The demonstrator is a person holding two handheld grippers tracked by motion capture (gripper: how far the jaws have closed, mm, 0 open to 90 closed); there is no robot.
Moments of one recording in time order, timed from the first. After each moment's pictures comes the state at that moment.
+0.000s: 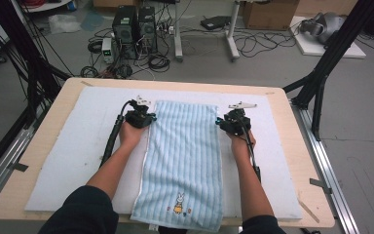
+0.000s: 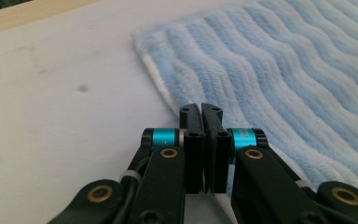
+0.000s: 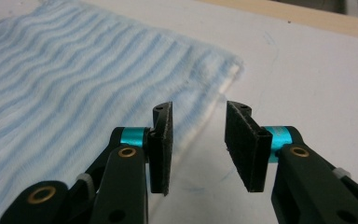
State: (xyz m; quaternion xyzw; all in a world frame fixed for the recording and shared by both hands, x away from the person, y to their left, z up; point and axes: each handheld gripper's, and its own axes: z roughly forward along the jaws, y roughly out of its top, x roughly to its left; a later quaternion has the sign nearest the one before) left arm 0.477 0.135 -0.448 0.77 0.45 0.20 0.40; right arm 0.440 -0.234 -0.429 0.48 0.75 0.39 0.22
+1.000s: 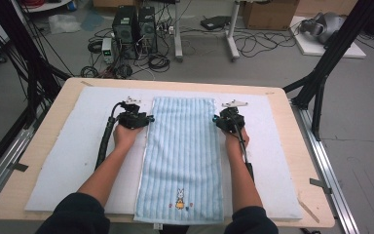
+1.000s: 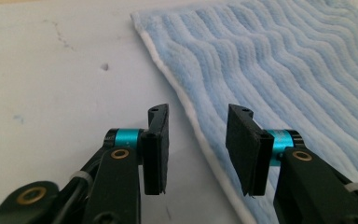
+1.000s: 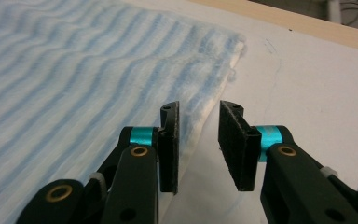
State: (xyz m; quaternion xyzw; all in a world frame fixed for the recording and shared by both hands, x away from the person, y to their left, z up) left arm 0.457 0.154 -0.448 0.74 0.48 0.17 0.43; right arm 0.454 -0.219 -0.436 0.48 0.76 0.37 0.25
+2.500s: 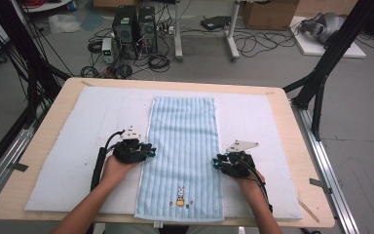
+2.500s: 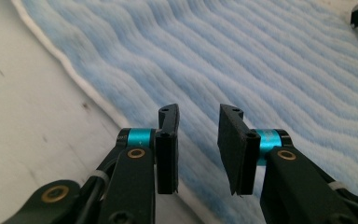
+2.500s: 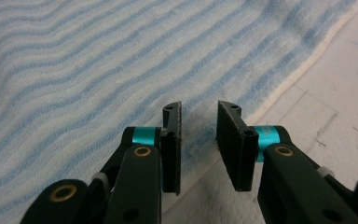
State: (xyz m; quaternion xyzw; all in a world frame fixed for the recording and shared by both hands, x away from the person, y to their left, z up) left arm 0.347 0.144 -0.451 0.81 0.36 0.11 0.44; right arm 0.316 -0.232 -0.447 0.35 0.84 0.39 0.14
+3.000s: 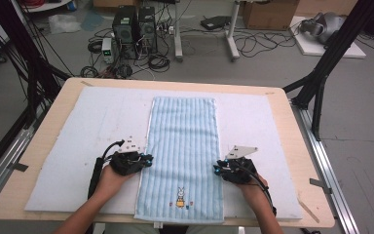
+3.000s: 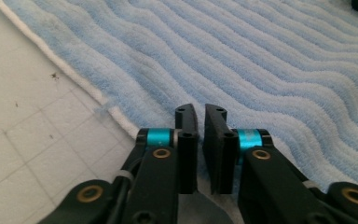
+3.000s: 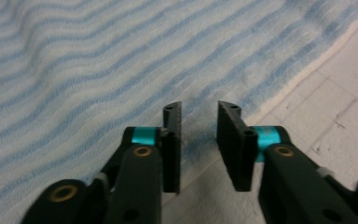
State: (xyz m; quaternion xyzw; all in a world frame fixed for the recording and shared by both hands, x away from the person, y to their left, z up) left arm 0.320 0.148 -0.450 0.83 0.33 0.12 0.43; right arm 0.300 -0.233 -0.443 0.33 0.86 0.37 0.13
